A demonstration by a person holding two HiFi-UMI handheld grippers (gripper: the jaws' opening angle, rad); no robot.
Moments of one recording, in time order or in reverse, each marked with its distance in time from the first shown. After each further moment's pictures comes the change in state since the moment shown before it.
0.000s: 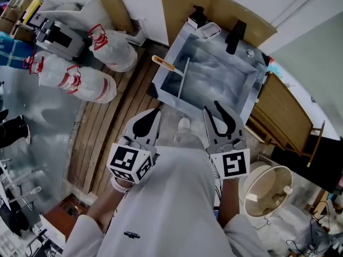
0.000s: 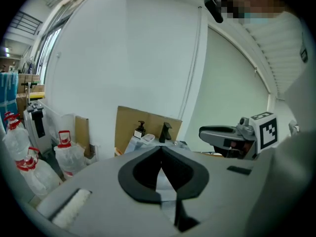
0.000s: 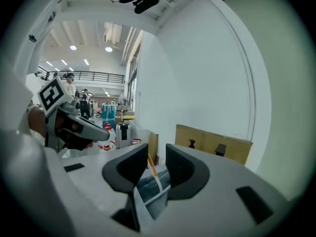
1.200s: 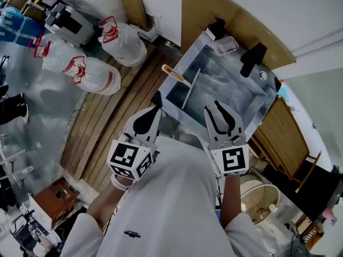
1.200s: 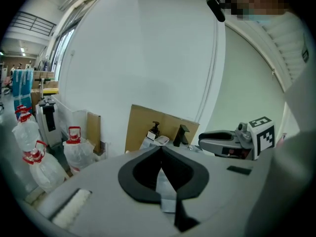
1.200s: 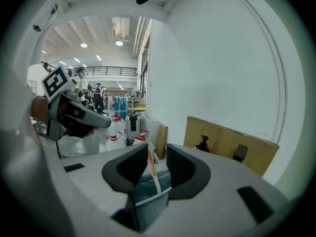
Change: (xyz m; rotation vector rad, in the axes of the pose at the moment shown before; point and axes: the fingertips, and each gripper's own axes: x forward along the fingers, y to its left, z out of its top) left arm 0.046 0.054 0.020 -0.087 0.001 0.133; right arm 0.089 -0.028 -0.020 -0.065 0.108 0.179
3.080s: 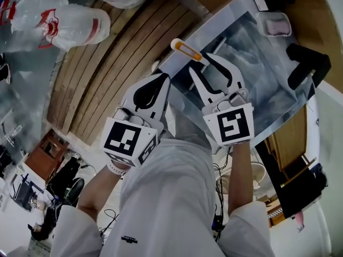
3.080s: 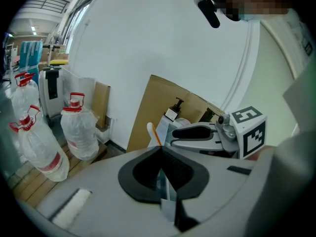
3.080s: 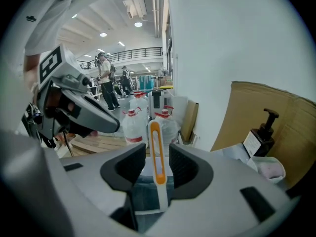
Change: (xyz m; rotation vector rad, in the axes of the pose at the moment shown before) left arm 0.129 0.100 -0.091 -0.183 0.163 0.055; right arm 0.206 0.022 -0.112 -0.113 0.252 0.374
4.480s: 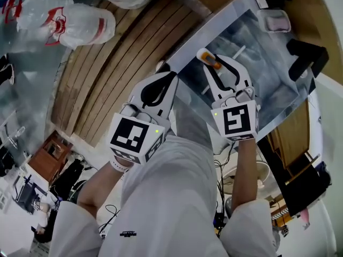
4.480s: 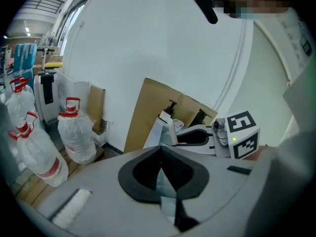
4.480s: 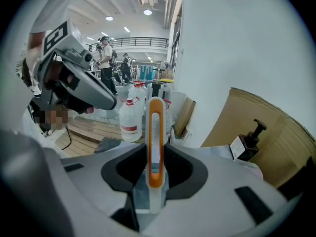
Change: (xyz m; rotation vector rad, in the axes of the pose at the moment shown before) left arm -0.025 -0.010 0.007 0.041 -0.002 -0.049; right arm -0.014 0.004 -0.009 -0.135 0.076 -0.077
